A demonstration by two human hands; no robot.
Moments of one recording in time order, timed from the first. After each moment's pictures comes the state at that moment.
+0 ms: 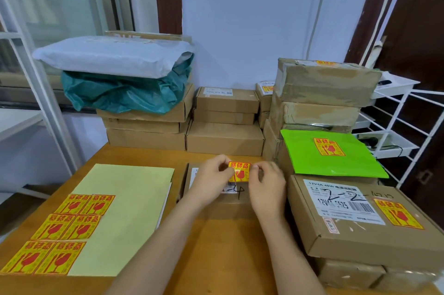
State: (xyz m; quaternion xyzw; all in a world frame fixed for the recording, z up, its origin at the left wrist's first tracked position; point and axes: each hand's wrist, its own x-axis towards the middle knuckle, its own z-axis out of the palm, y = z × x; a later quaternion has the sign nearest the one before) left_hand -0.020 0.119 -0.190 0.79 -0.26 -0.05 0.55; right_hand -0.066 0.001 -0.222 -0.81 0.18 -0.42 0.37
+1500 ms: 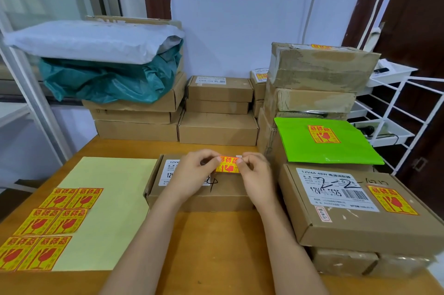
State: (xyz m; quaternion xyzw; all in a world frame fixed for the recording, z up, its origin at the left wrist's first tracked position) left_hand -0.008 0.135 -0.206 0.79 -0.28 -0.03 0.54; right_hand -0.060 -0.012 -0.232 -0.81 0.13 -0.30 0.49
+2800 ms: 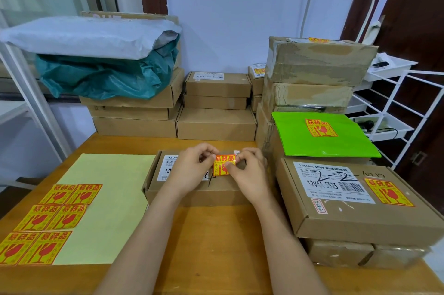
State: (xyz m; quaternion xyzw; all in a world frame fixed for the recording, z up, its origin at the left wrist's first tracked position) left_hand -0.007 0.133 -0.209 0.83 -0.28 0.01 0.49; right_hand -0.067 -0.006 -0.228 -0.85 0.14 -0.24 0.44
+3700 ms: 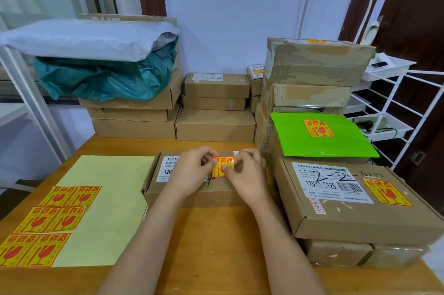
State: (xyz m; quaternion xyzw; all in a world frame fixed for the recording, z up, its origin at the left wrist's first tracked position) left_hand -0.005 0.130 -0.211 0.85 -0.29 0.04 0.43; right_hand -0.069 -0.002 -0.228 -0.88 0.16 -0.23 0.39
